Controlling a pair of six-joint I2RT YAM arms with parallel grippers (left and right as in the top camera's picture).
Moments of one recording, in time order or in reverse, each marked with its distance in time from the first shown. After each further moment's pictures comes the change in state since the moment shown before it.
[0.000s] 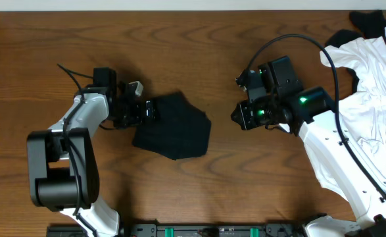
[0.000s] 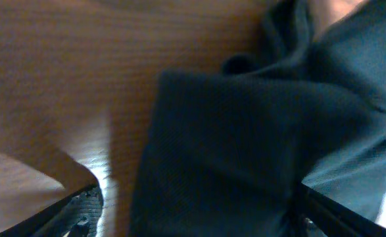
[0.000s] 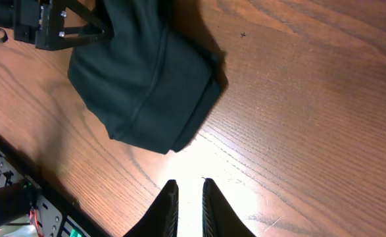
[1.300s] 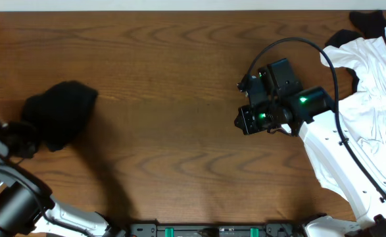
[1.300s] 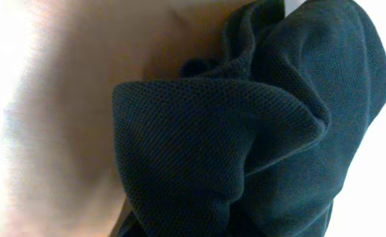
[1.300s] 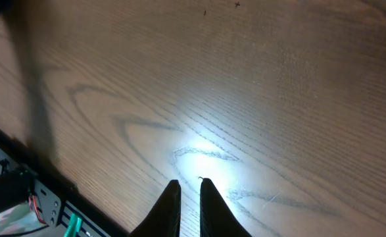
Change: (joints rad) left arm 0.871 0.051 0.036 0.231 0.025 -0.620; right arm 0.000 0.000 0.000 -0.076 0.013 0.000
